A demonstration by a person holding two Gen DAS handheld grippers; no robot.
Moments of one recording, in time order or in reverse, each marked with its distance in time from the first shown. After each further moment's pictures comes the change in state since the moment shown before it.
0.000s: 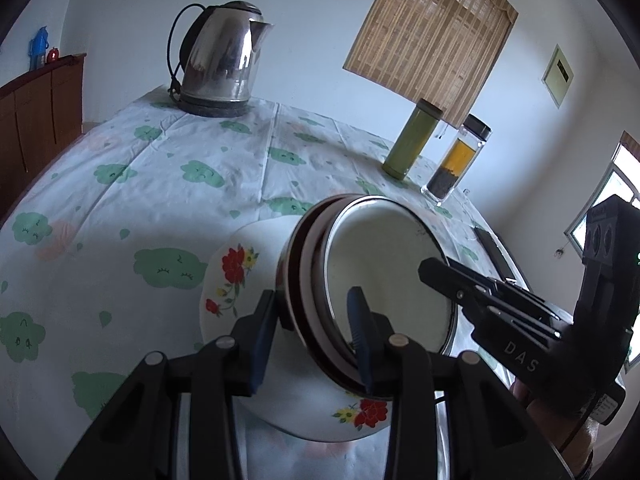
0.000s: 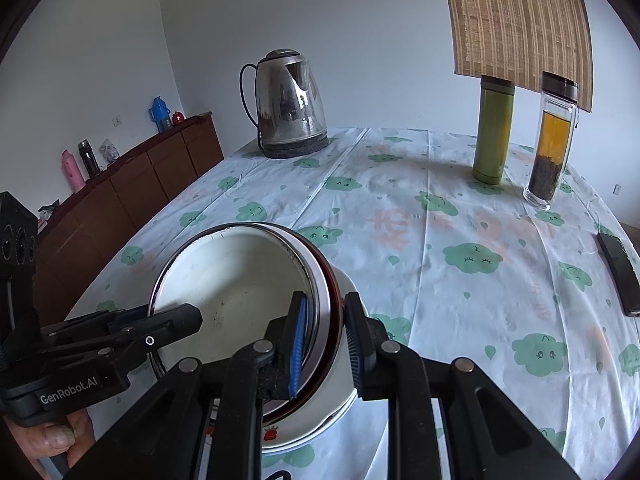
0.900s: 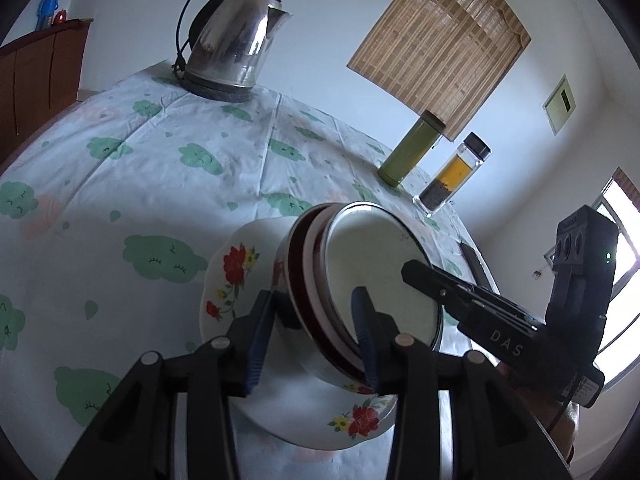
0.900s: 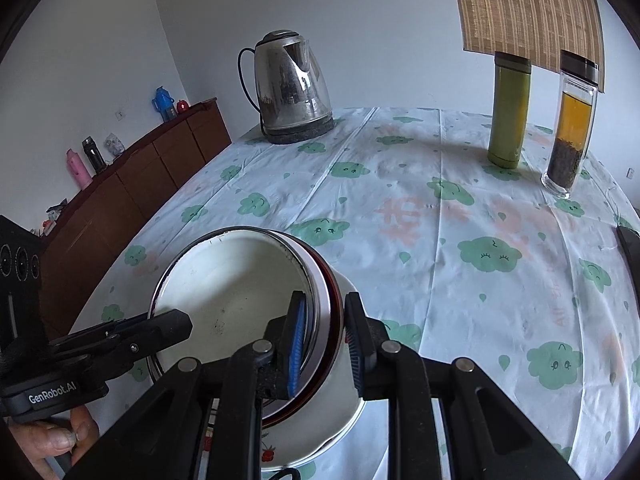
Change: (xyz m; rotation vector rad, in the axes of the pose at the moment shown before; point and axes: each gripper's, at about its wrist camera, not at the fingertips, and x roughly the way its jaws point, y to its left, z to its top) left arm 0.005 0.021 0.007 -0.119 0.029 -0.092; right arm 0.021 -0.008 0.016 0.029 0.087 0.058
